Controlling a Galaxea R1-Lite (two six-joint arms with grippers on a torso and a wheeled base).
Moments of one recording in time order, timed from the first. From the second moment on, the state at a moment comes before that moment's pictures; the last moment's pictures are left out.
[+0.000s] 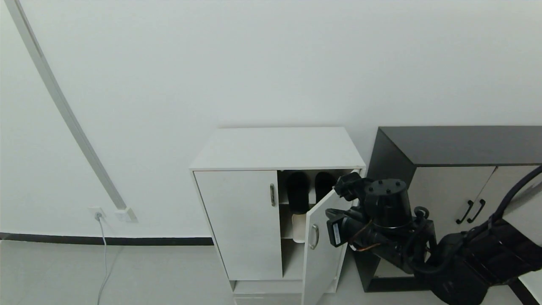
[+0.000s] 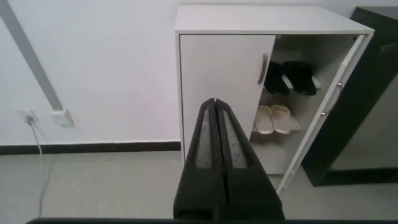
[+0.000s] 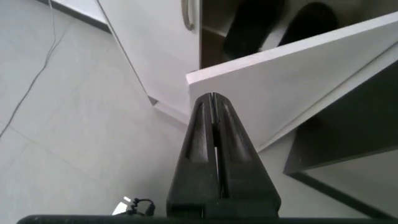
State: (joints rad) left arm 0.00 0.00 0.00 0.00 0.00 -0.01; right arm 0.71 1.96 -0.76 -0.84 -0.21 0.07
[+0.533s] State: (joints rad) left arm 0.00 0.00 0.00 0.00 0.00 -0.01; right arm 0.72 1.94 -0.49 -1.02 -0.21 0.06
